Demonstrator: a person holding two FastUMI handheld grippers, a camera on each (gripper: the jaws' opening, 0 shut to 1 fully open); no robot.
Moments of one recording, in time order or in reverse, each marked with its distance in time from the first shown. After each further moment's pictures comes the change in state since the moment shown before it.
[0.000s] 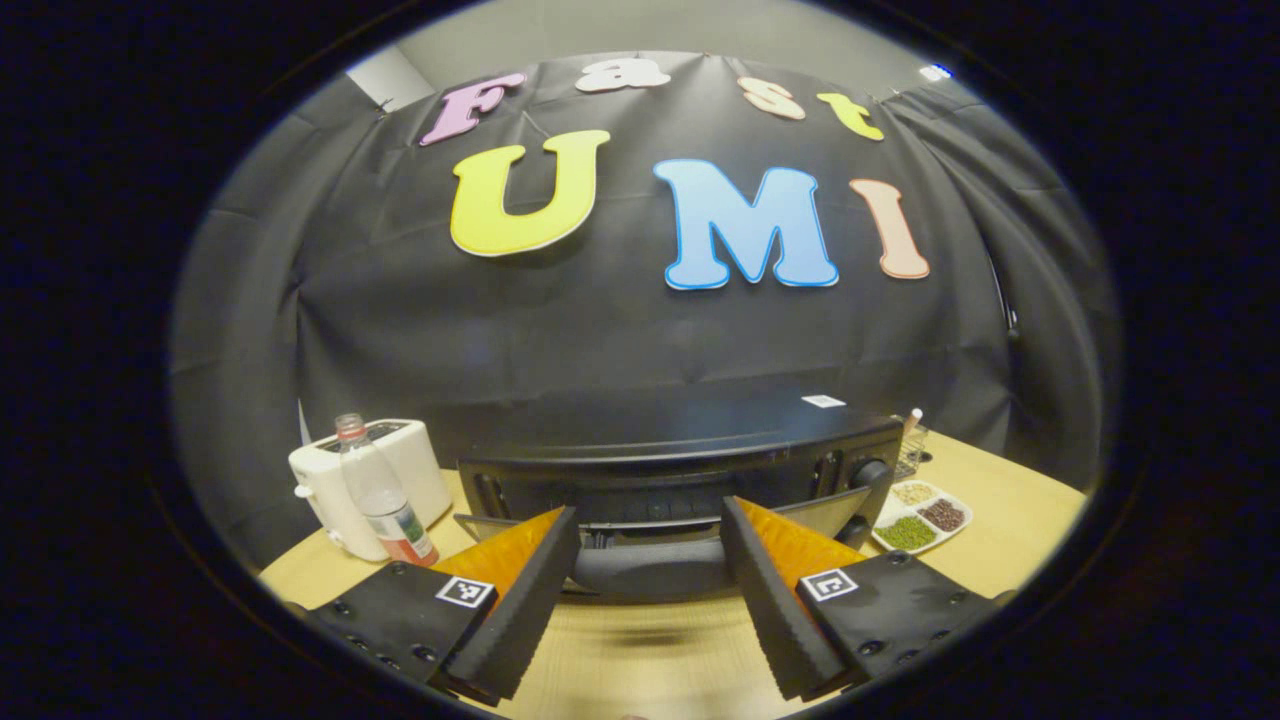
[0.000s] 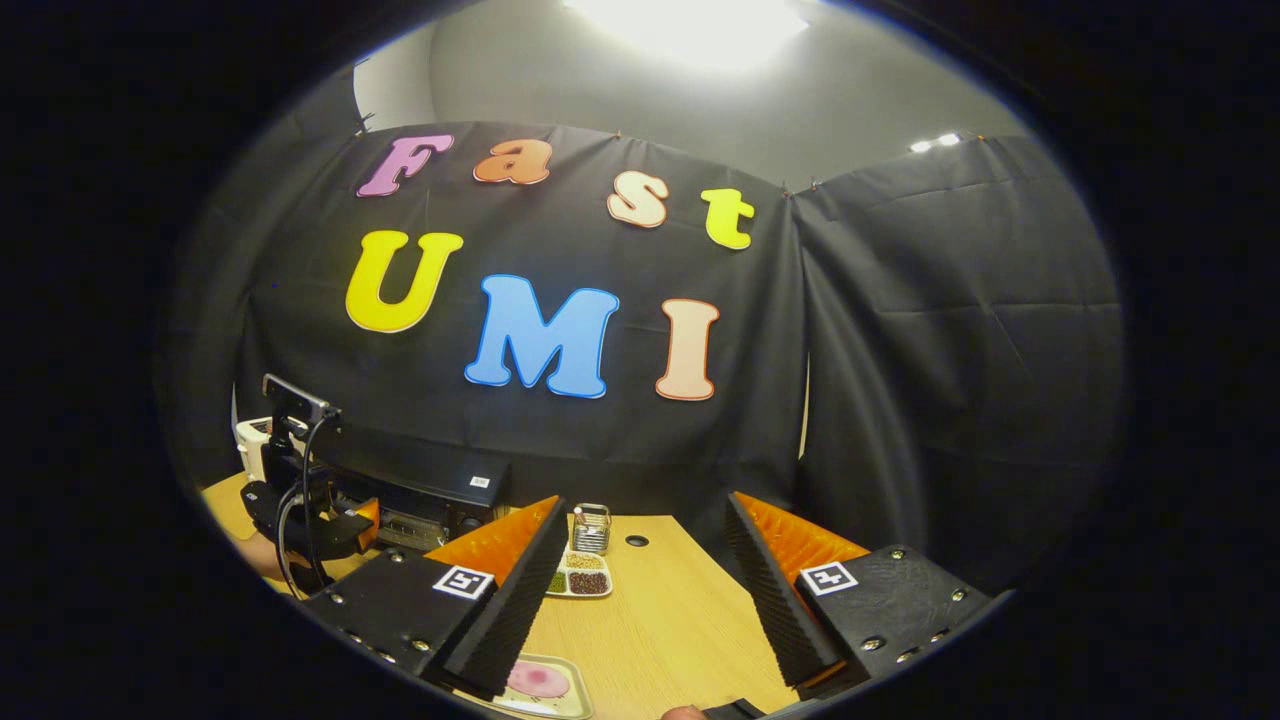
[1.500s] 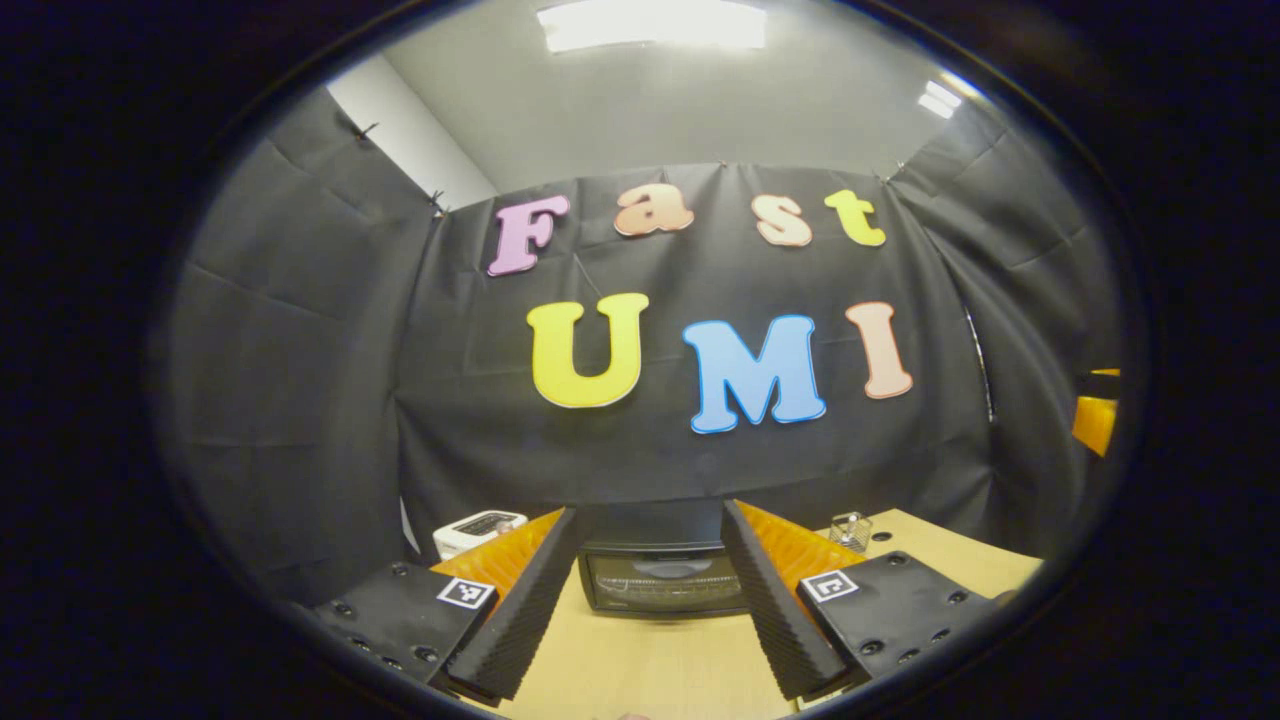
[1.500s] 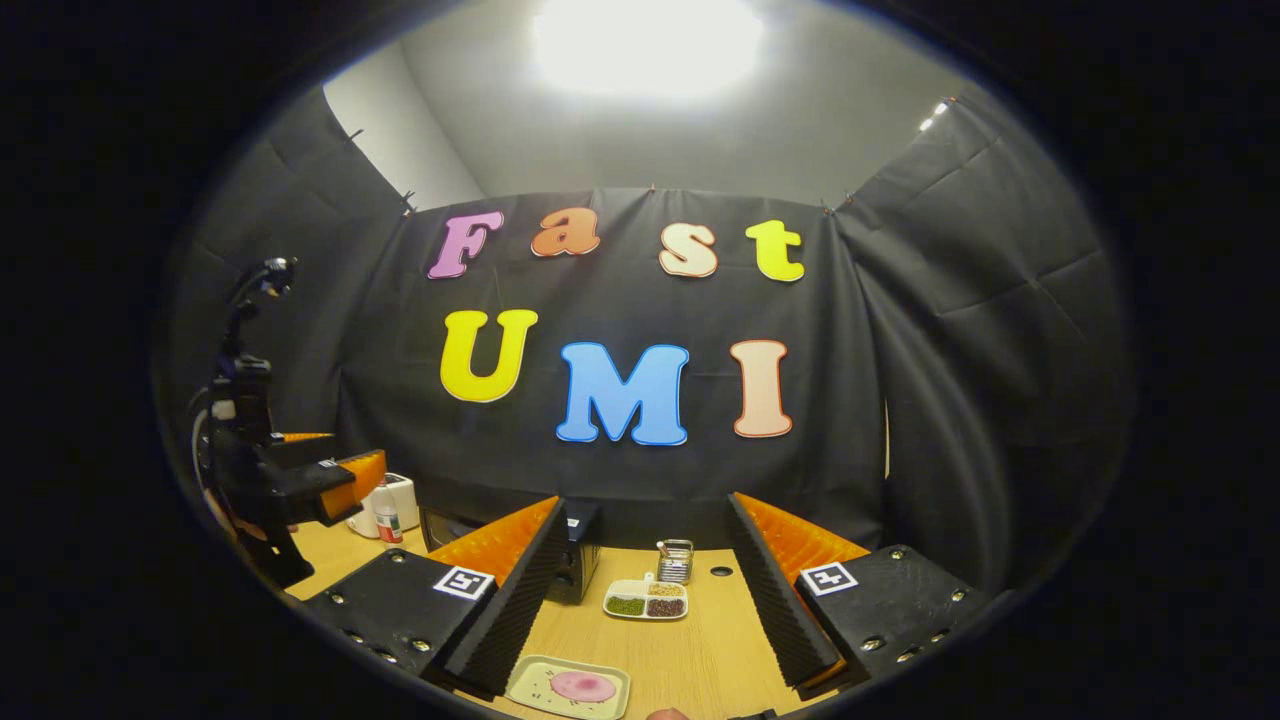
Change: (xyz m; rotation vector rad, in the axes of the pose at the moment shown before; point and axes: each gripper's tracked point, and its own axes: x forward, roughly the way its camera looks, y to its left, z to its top) left arm -0.217 -0.004 0.170 0.002 -0.267 0.126; right arm -0.044 -0.005 0.024 0.130 -0.161 0.278
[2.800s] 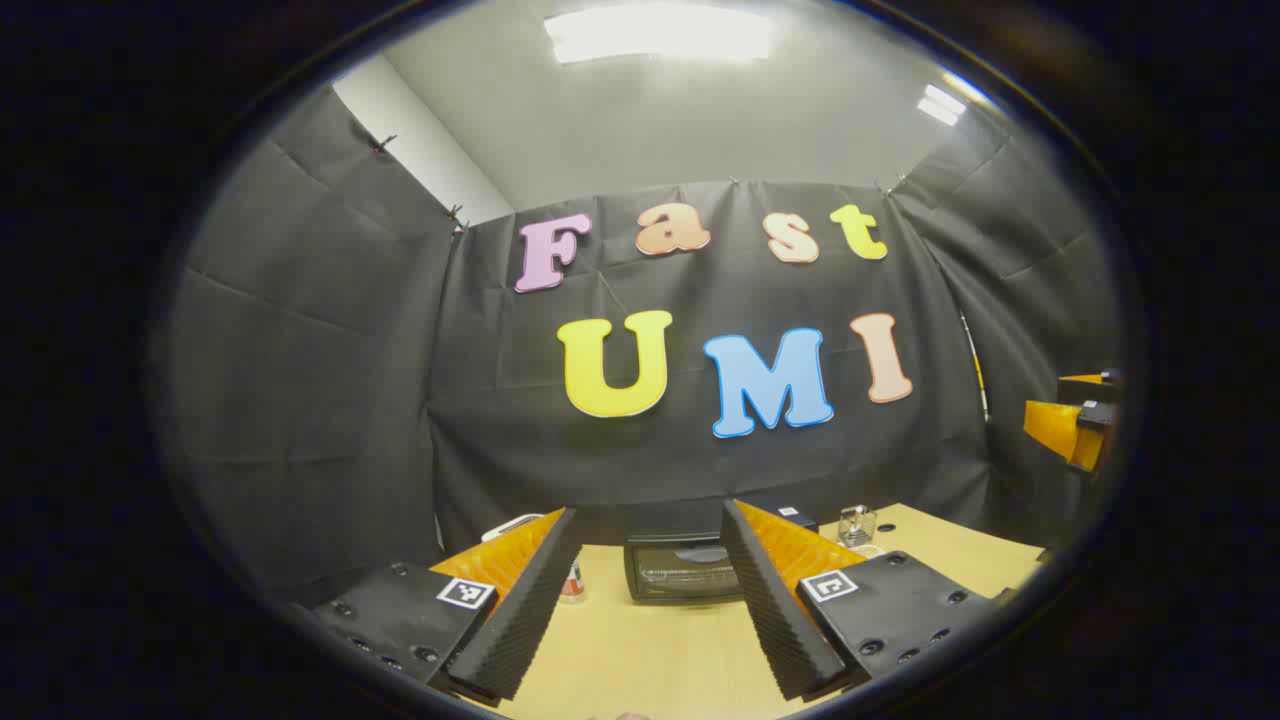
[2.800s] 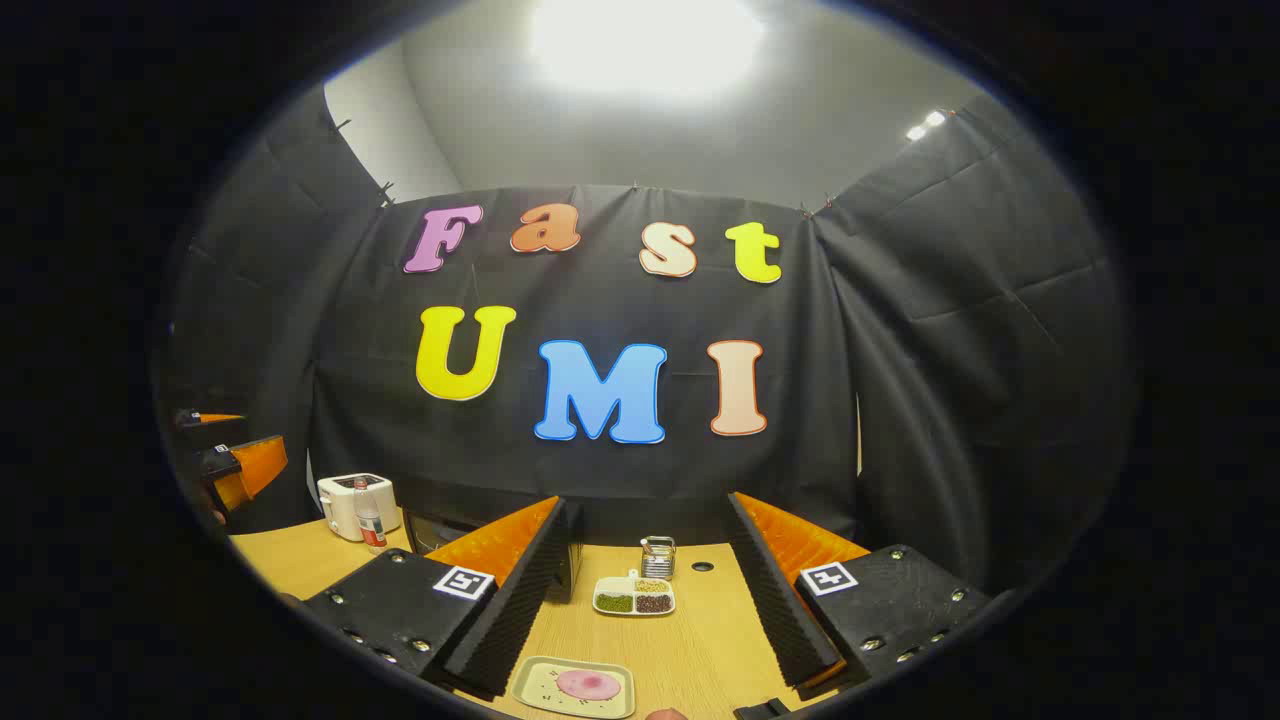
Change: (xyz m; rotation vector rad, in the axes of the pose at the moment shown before) left arm -0.116 0.058 0.037 0.012 -0.026 0.036; right arm -0.014 0.008 0.012 -0.016 0.016 -0.084
